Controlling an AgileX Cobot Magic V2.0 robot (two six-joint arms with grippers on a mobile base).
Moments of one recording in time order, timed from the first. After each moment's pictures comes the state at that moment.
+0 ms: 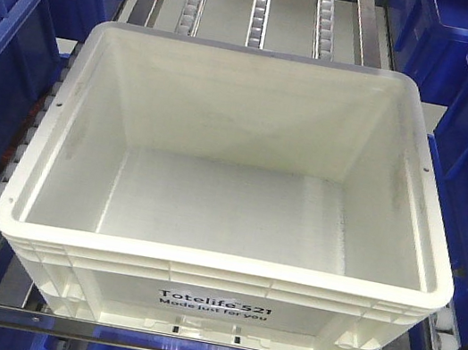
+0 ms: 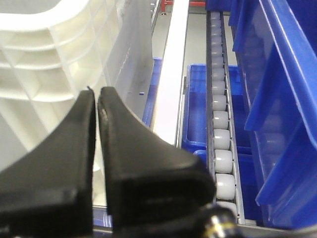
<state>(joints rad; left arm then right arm) -0.02 -0.01 0.03 -0.13 0.08 0.08 0.32 -0.01 0.03 0.06 0.14 0.00</state>
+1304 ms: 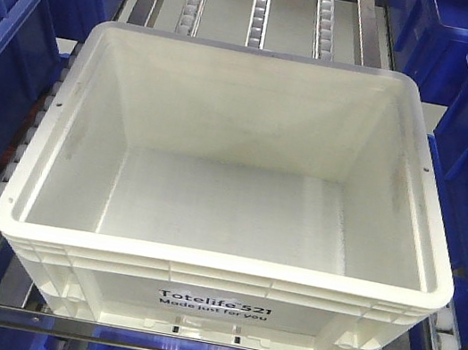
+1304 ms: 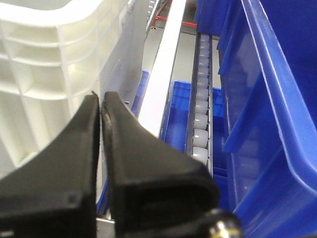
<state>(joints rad) -0.02 -0.01 0.03 -0.13 0.07 0.07 0.32 -0.01 0.03 -0.03 0.14 -0.08</state>
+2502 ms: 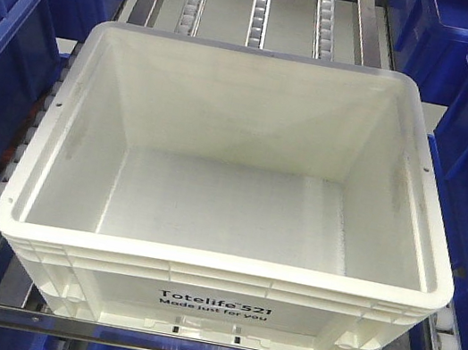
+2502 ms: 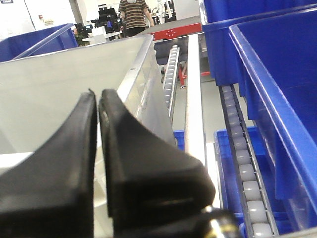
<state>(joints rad) -0.02 -0.01 0.03 -0.31 -0.08 0.00 0.32 -0.01 0.03 0.10 -0.16 0.11</state>
